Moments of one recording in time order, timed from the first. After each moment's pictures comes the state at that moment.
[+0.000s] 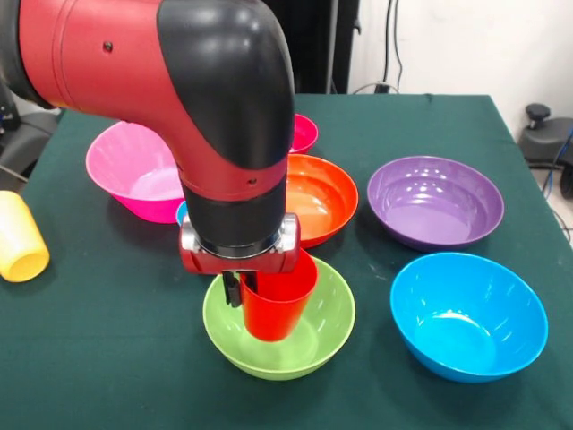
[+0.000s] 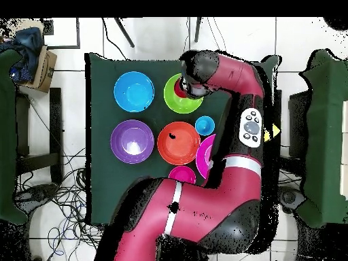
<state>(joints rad) -0.26 -0.13 -0.06 0.74 0.07 1.05 1.47</state>
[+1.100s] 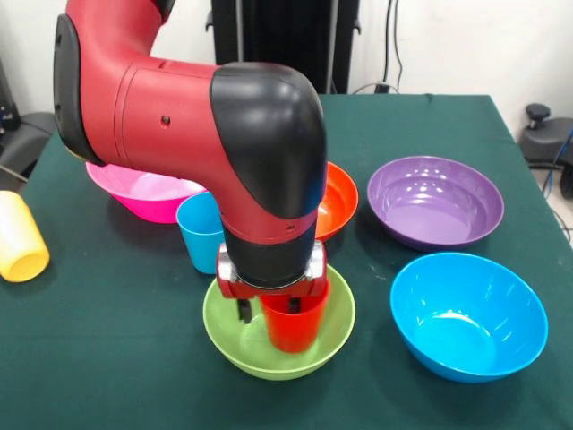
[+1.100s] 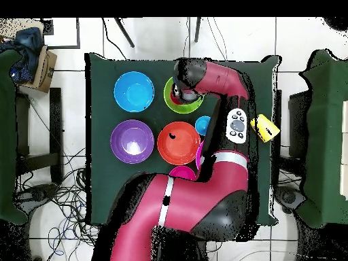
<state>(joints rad) -0.23 -0.04 -0.06 0.70 0.07 1.05 1.47</state>
